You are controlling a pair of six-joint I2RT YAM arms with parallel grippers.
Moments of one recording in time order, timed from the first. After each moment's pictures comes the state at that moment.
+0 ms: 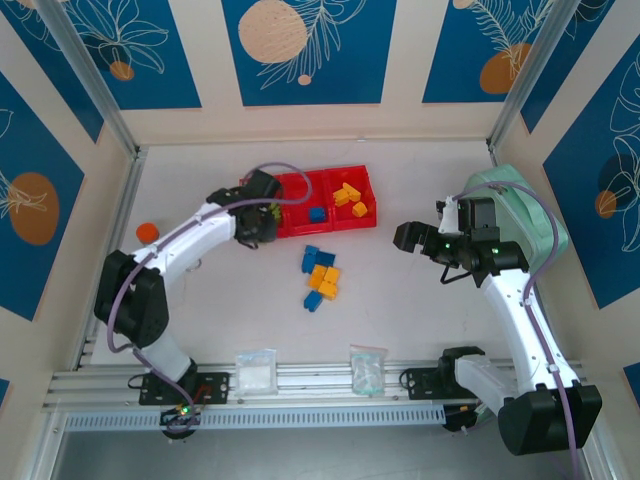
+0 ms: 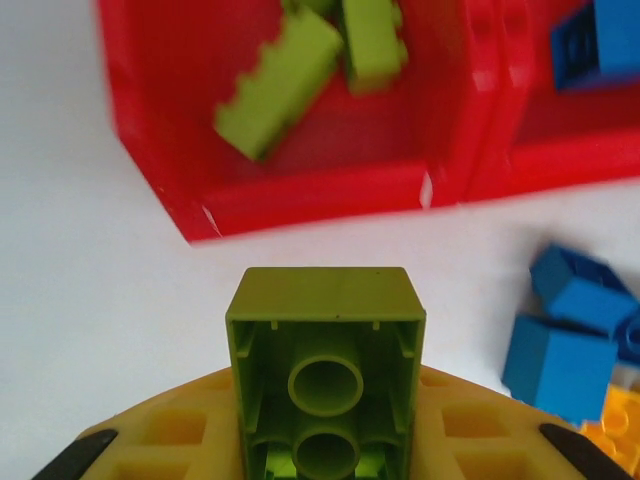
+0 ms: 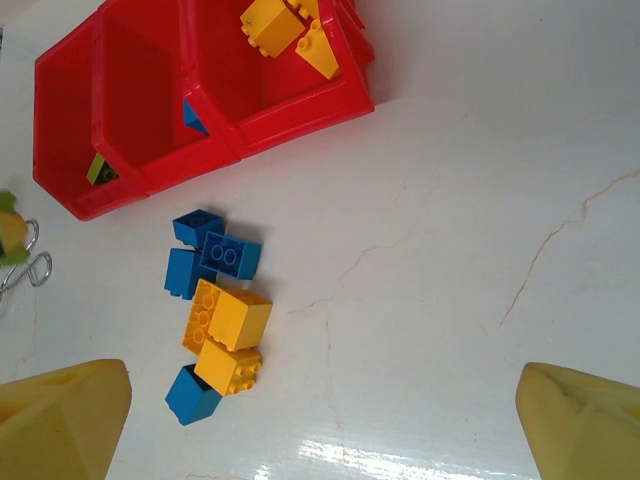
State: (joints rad) left arm -0.51 1.67 1.36 -0.86 -0.18 -0.50; right arm 0.08 0.98 0.92 -0.82 -0.37 0.38
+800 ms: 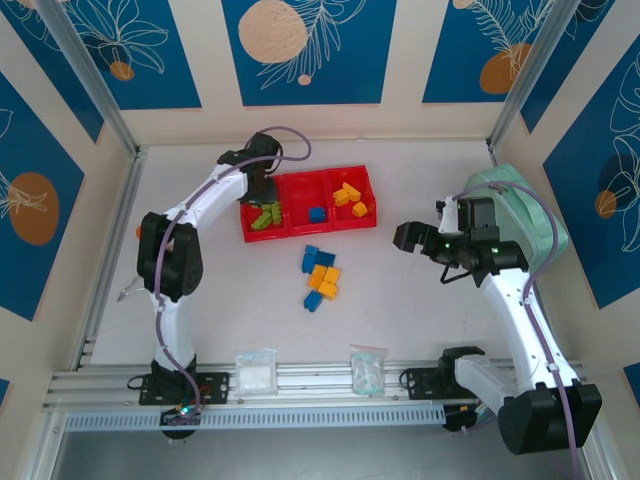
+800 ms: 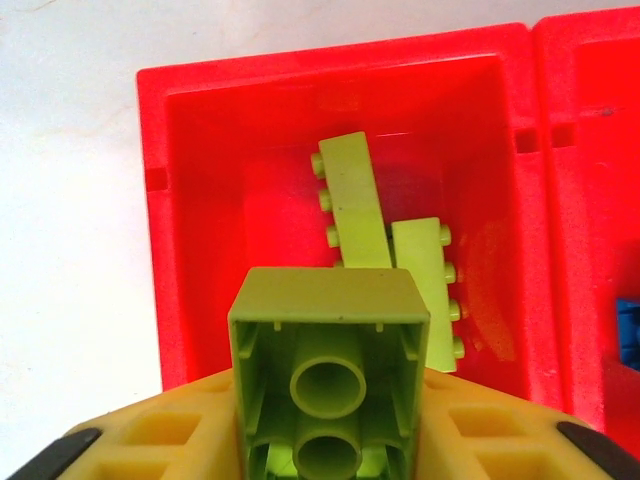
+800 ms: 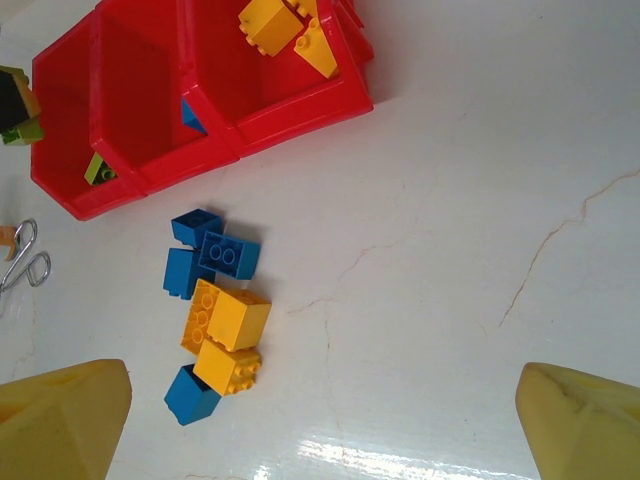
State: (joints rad) left arm -0.40 2.04 1.80 -0.92 -0.24 -0.39; right arm 0.08 0.99 0.92 -0.82 -0.37 0.38
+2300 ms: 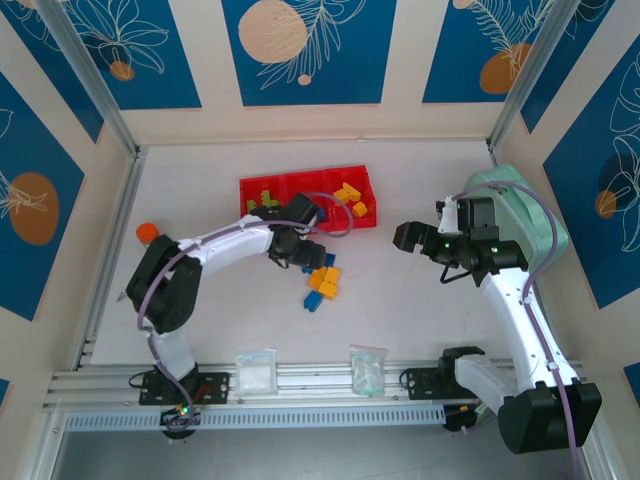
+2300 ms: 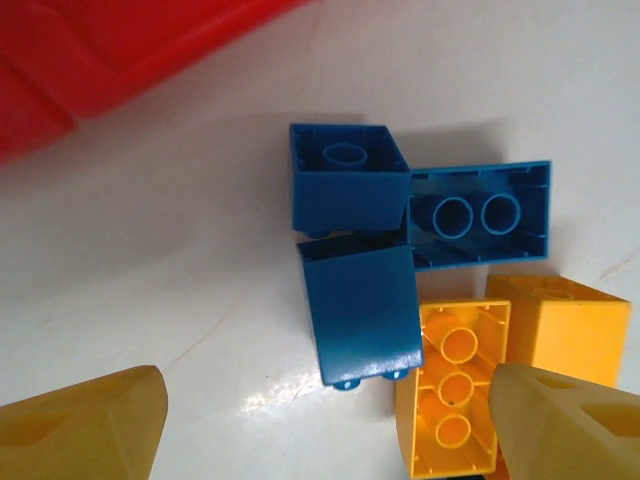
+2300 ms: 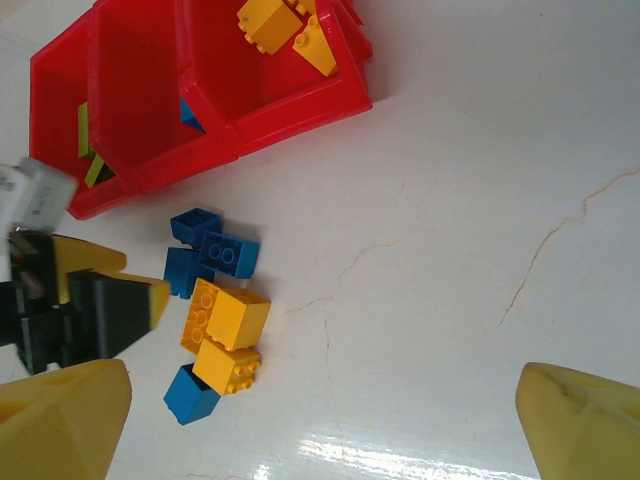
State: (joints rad) left arm -0.72 1.84 1.32 -0.73 0.01 -0.39; right arm 0.08 0.99 0.92 -0.82 -0.37 0.38
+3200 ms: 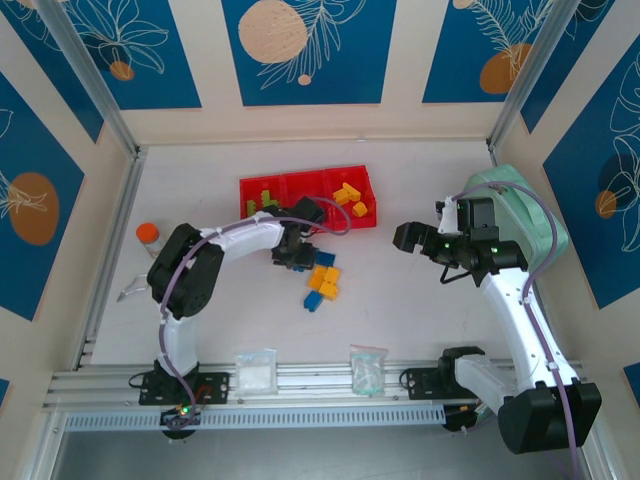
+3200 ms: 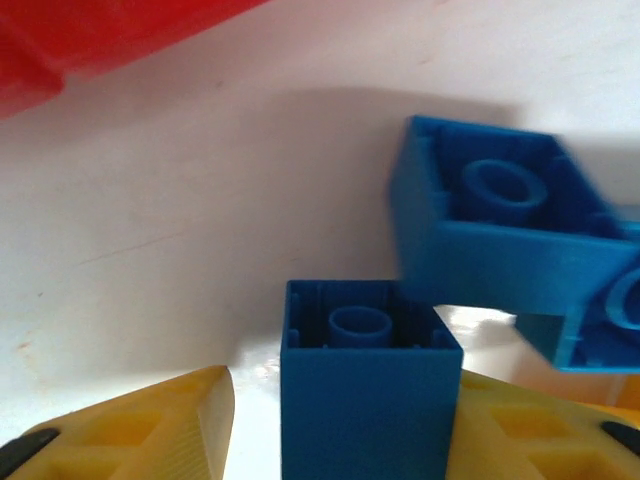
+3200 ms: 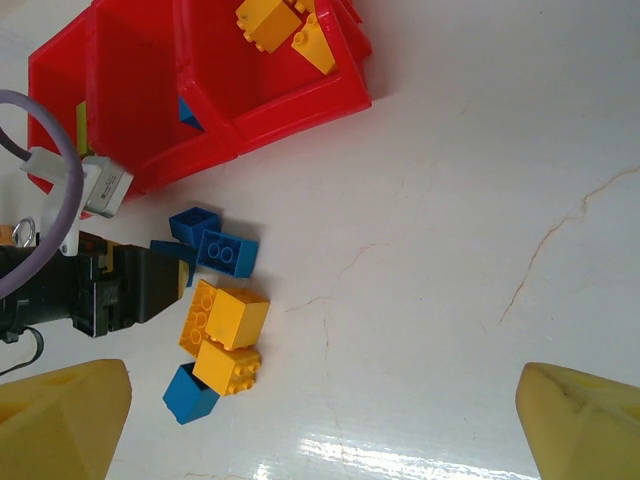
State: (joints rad) left arm -0.68 1.97 1.37 -0.77 -0.03 -0.49; right arm 0.08 0.99 0.92 -0.82 -0.37 0.38
